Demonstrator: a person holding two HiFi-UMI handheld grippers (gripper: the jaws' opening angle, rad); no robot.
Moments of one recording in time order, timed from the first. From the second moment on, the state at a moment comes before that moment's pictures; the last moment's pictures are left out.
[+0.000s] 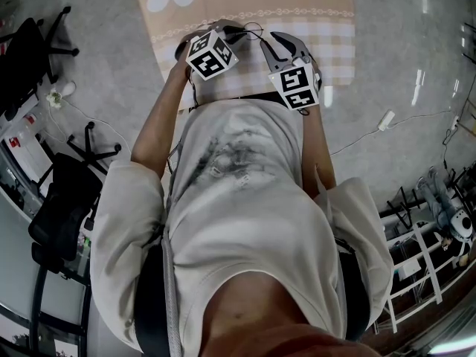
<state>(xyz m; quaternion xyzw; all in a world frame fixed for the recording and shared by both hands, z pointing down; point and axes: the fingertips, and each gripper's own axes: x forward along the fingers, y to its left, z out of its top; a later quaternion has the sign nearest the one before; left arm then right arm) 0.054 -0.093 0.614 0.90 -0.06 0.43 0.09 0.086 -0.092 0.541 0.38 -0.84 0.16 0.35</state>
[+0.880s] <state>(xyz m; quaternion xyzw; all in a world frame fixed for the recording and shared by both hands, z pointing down) 0.052 -0.086 0.611 0.90 -0.03 0.42 0.09 0.084 -0.114 0.575 0.32 -0.85 0.15 0.39</state>
